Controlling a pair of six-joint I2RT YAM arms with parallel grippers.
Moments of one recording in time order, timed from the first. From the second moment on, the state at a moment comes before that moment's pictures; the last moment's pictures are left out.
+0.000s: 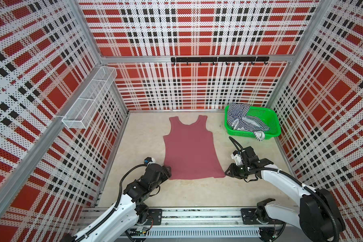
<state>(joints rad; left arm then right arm) -0.58 0.63 0.36 -0.49 -0.19 -1.08 0.33 1.18 0.65 -0.64 -0.37 0.47</state>
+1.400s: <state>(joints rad) -0.06 1.61 0.54 0.39 0.17 -0.73 0.41 2.10 1.50 -0.43 0.02 0.30</state>
